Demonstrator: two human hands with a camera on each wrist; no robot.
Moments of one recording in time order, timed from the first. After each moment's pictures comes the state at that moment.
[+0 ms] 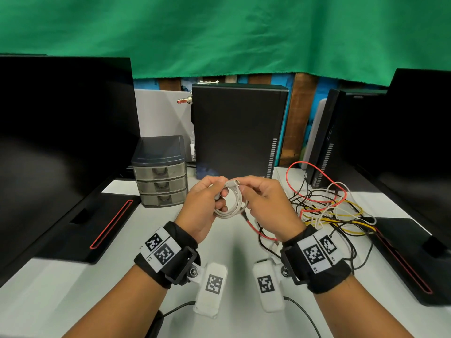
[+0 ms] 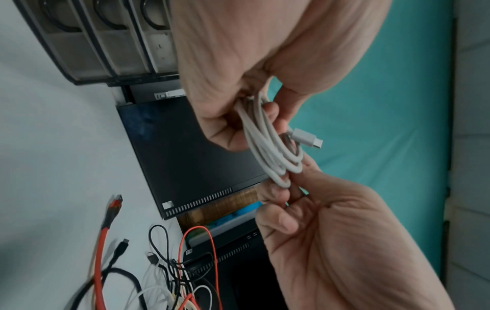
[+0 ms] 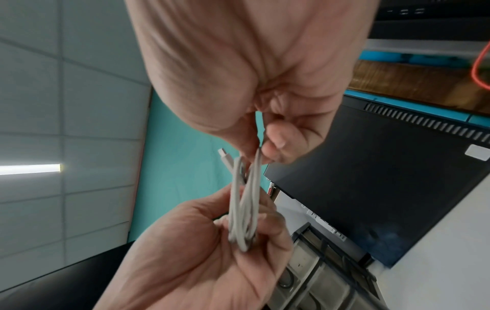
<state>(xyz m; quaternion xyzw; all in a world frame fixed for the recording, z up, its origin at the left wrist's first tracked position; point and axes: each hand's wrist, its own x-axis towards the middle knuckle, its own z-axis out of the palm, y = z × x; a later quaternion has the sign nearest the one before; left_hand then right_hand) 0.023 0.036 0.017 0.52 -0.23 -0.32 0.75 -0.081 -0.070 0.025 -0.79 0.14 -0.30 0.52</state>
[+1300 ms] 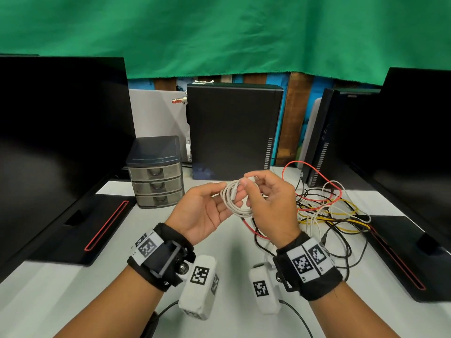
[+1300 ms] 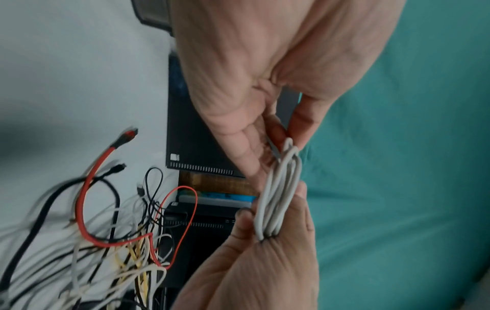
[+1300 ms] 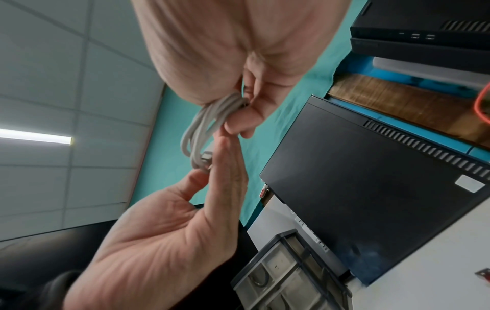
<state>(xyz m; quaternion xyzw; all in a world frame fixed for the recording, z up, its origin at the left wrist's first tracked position) 0.018 0.044 0.030 0.36 -0.17 -0.52 0.76 -0.088 -0.070 0.012 -0.74 0.16 -0.48 0.45</state>
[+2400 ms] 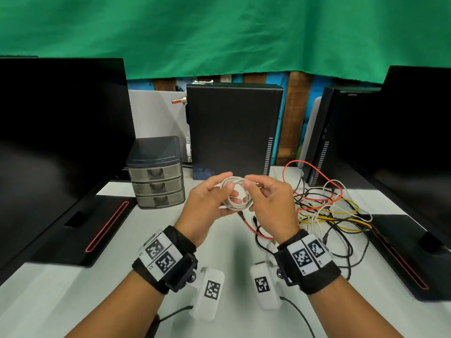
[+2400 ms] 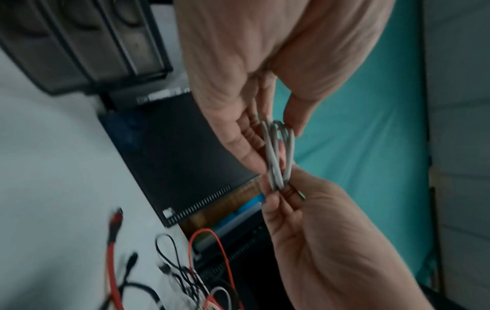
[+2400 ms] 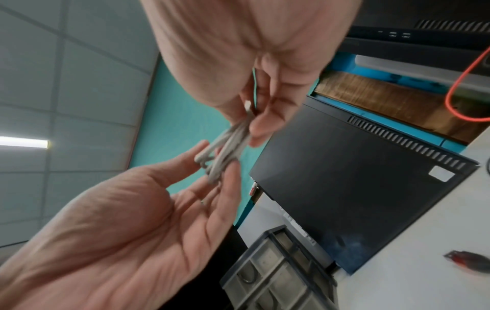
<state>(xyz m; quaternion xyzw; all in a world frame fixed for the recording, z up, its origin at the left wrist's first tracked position) 0.016 0.033 0.013 0.55 -0.29 -0.31 0.72 -0.081 -0.084 0.001 -0.74 0.21 -0.45 0.46</state>
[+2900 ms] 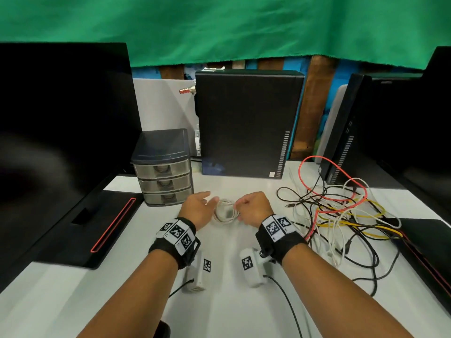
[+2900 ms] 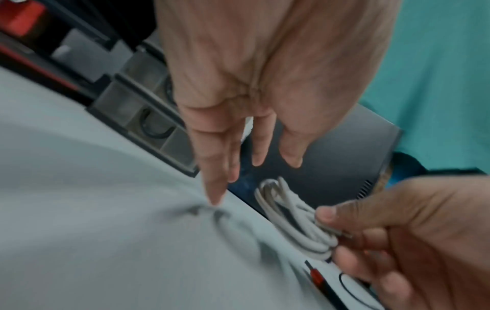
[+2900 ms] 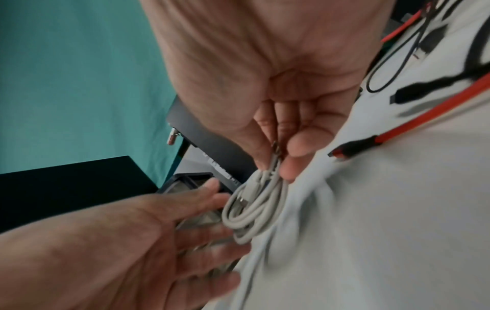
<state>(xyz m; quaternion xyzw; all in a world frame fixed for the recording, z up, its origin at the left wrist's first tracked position) 0.111 0.006 -0.059 0.81 -0.20 -0.23 0.49 0.020 -0.134 -0.078 -0.78 0.39 -0.14 0.48</state>
